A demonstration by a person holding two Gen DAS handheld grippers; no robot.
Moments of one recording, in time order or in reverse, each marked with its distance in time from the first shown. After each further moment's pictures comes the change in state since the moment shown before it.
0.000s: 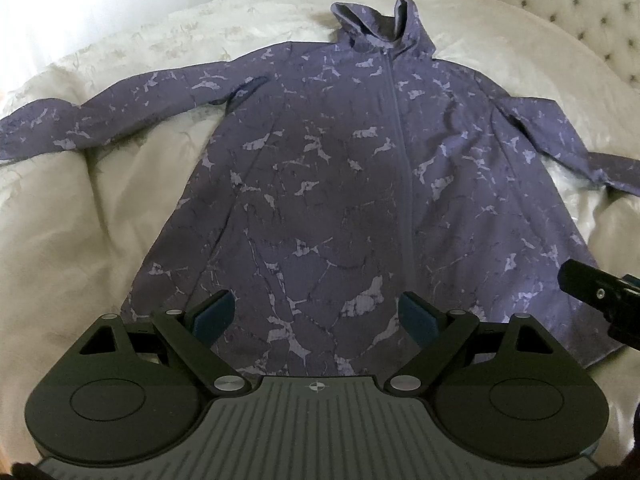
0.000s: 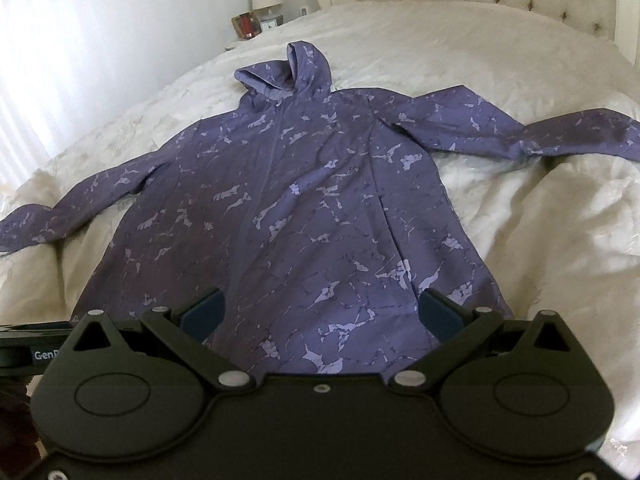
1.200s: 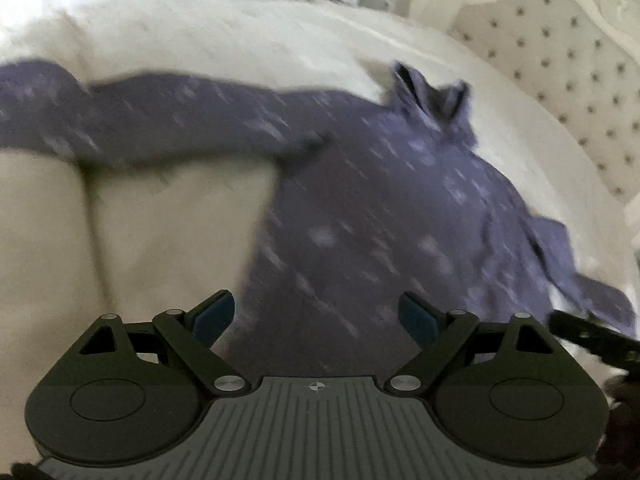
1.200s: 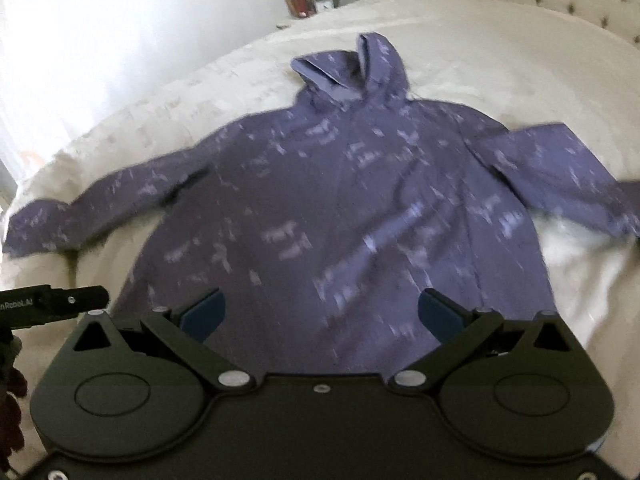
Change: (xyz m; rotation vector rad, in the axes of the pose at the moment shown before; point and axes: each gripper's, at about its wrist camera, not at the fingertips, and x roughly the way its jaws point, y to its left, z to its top) left arm 0.047 0.133 0.071 -0.238 -0.092 -0.173; right arm 0.080 0.054 0.077 -0.114 0.048 0.116
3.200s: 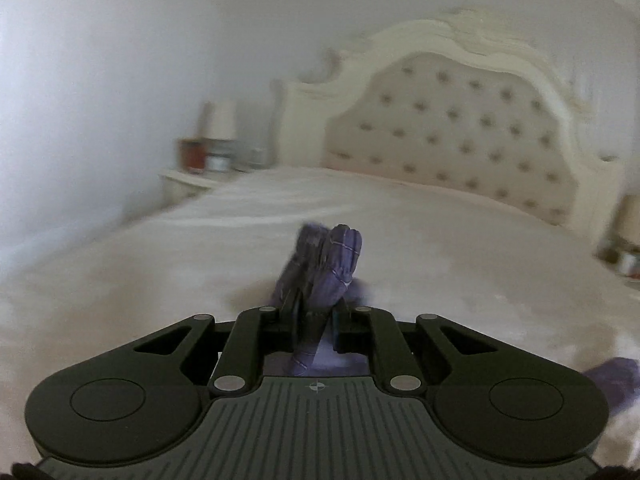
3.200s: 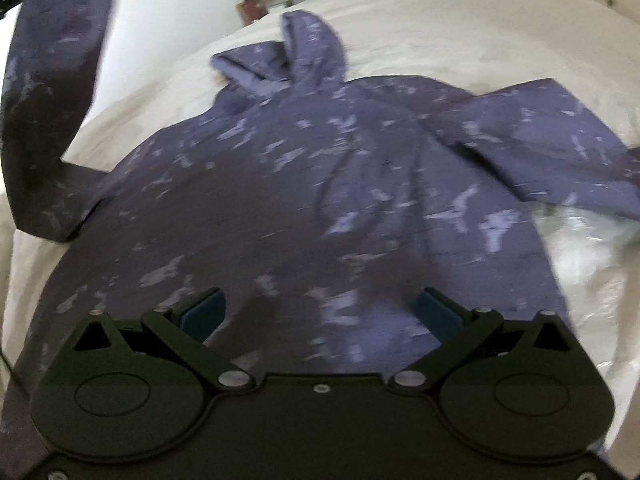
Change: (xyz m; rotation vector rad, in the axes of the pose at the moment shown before) left arm 0.031 -0.147 0.194 0.407 -0.400 -0.243; right arm 0.095 -0.083 0.002 0.118 -0.035 -0.068
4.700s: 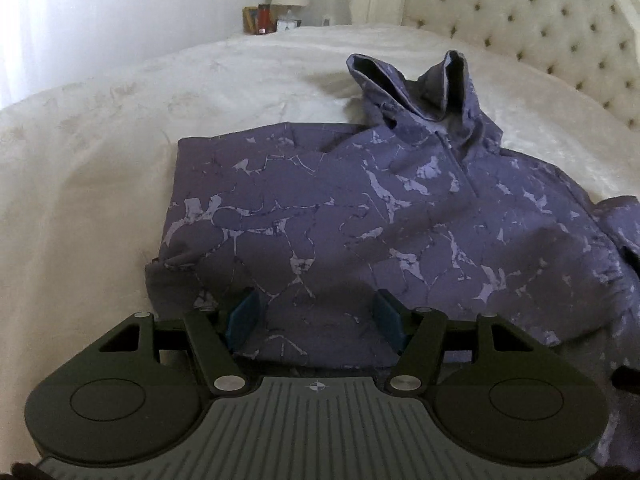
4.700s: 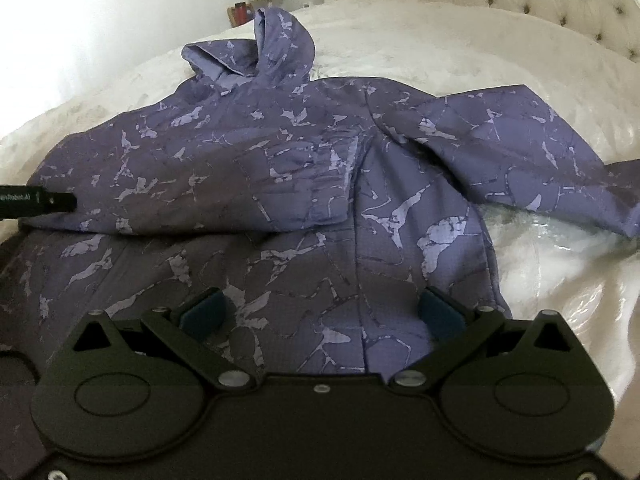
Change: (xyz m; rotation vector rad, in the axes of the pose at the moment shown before) left arm 0.040 0.070 -0.200 -0.070 0.296 0.237; right arm 0.018 -0.022 -0.020 -0.100 -0.053 -0.094
